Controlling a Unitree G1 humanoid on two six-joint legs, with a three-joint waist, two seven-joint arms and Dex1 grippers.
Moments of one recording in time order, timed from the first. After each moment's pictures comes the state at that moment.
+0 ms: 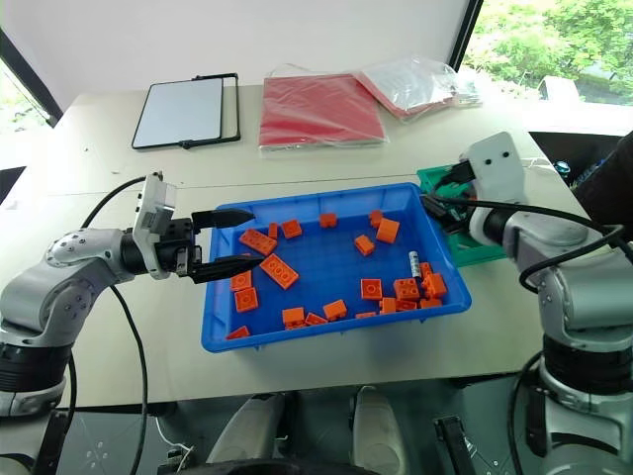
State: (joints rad) left arm -0.37 0.70 0.07 -0.27 -0.68 0.58 -1.06; right arm -0.49 -0.62 -0.25 -0.59 0.37 1.36 0.35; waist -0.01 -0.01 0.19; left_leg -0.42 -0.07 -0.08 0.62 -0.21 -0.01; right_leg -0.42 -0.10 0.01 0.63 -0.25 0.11
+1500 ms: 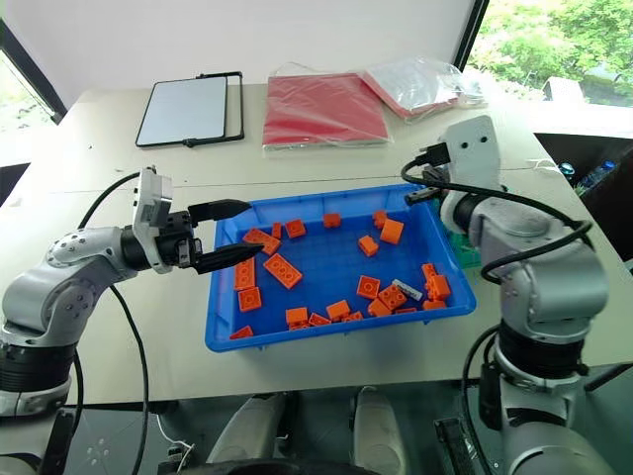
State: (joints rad) left arm -0.38 0.66 0.09 -0.26 -0.68 0.57 -1.00; right arm -0.60 -0.54 -0.23 -0.59 0.32 1.41 0.27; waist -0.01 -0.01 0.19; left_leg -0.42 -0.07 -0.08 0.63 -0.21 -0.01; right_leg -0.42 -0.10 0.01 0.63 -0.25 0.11
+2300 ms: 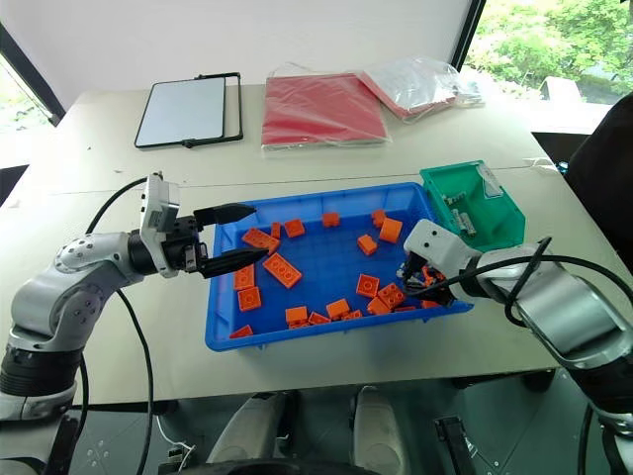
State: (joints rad) left arm -0.35 0.65 0.09 -0.29 -0.67 0.56 -0.97; right arm -0.40 -1.03 0.23 -0.48 0.35 1.09 0.73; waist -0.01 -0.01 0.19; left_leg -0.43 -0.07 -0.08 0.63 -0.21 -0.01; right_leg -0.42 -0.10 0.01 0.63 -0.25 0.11
